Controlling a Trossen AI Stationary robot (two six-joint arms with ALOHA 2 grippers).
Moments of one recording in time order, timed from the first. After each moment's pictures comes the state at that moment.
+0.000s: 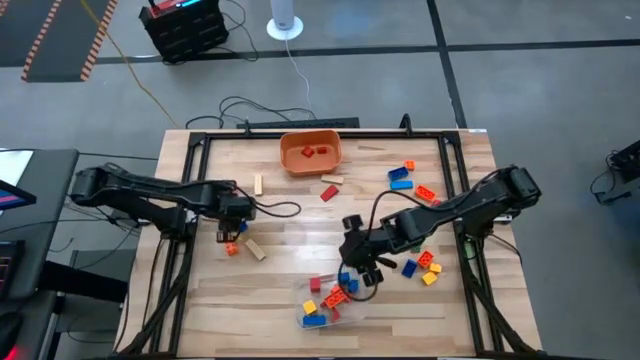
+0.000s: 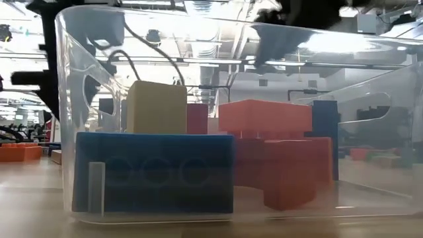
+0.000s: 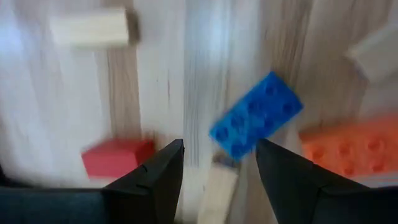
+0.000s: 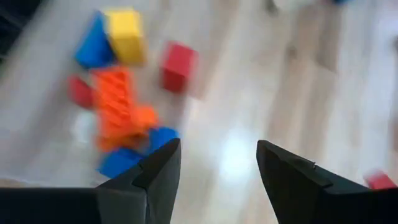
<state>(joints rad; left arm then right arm) 0.01 1.19 0.74 -1.02 -0.31 0.00 0.32 1.61 1.23 -0.56 0.11 -0.08</state>
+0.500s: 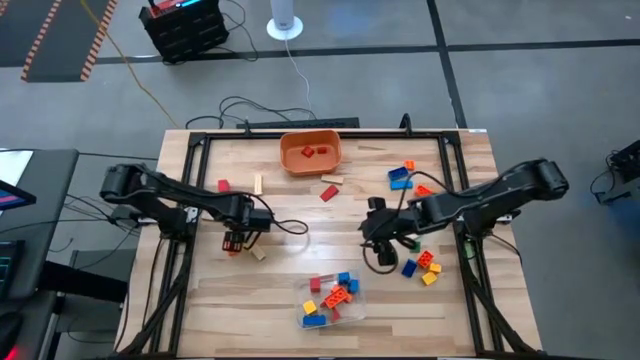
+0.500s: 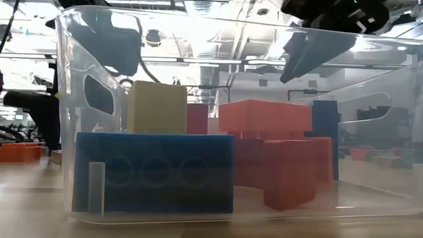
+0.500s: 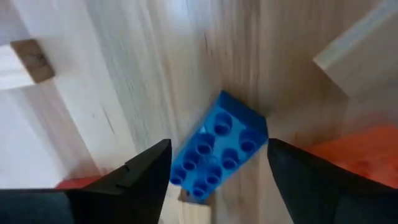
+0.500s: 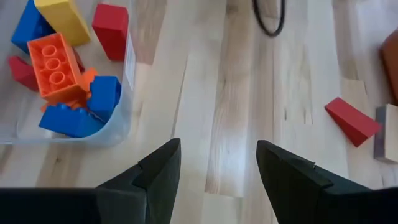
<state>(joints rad) -0.04 1.48 0.79 -0.98 -0.23 0.06 0.22 1.34 0.91 -0.42 0.14 0.02</state>
